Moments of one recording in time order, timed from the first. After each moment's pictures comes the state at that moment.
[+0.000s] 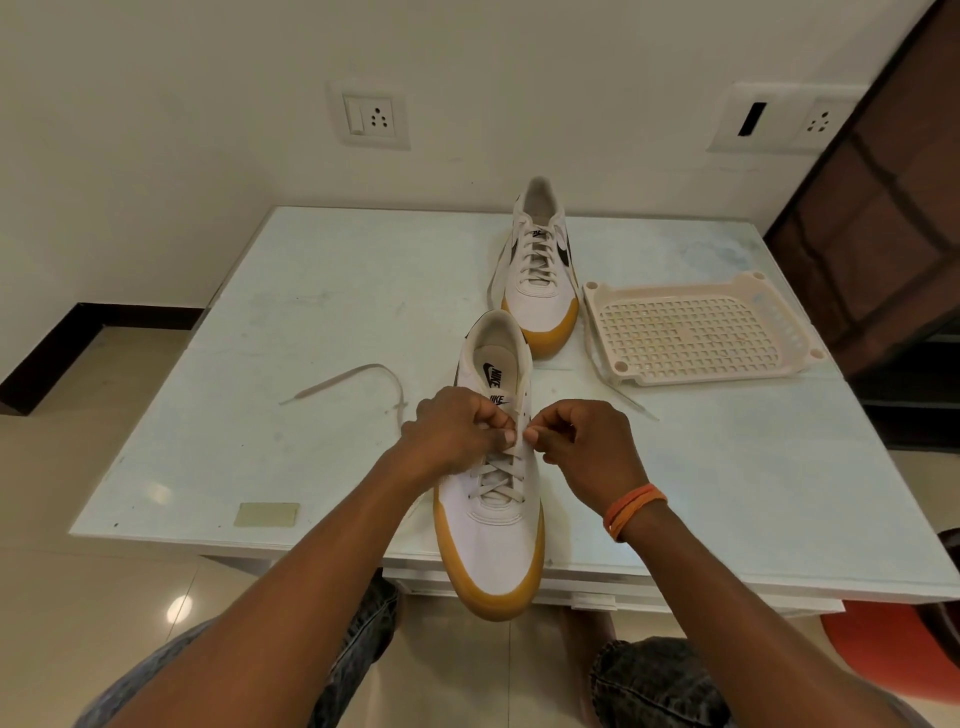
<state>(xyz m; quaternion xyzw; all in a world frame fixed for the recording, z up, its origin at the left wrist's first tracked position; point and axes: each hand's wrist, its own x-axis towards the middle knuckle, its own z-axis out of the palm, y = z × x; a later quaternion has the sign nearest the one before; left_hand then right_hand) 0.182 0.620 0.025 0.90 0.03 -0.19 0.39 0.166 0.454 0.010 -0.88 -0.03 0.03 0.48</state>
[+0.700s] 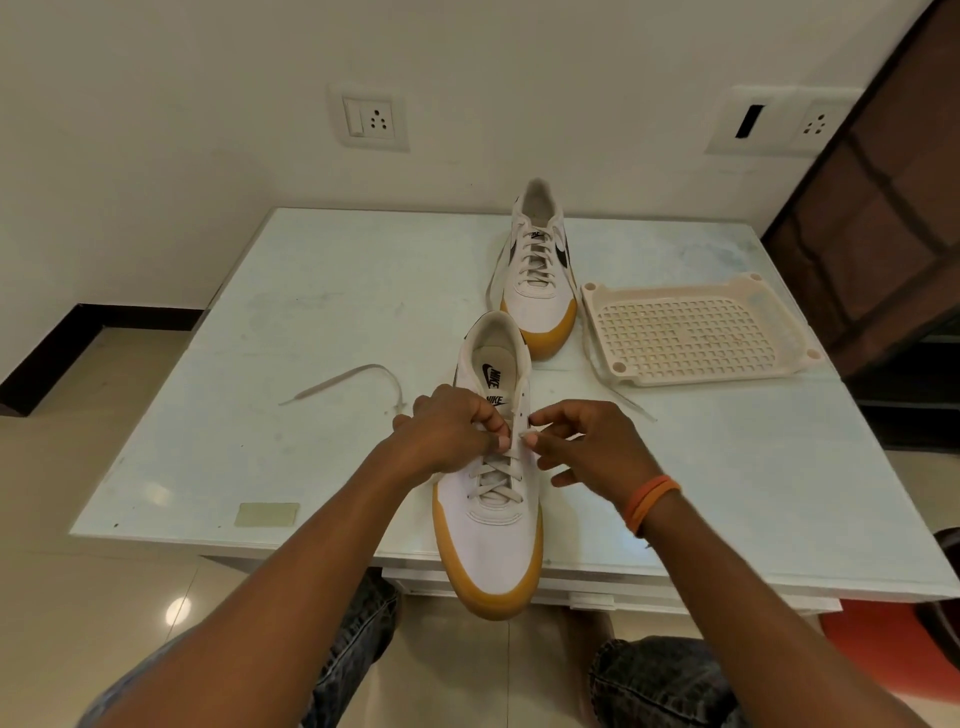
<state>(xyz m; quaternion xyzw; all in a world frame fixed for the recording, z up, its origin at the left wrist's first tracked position) 0.185 0.625 0.028 0.92 0.02 -0.22 0.33 0.168 0.440 0.021 -0.82 0.03 0.15 0.55</state>
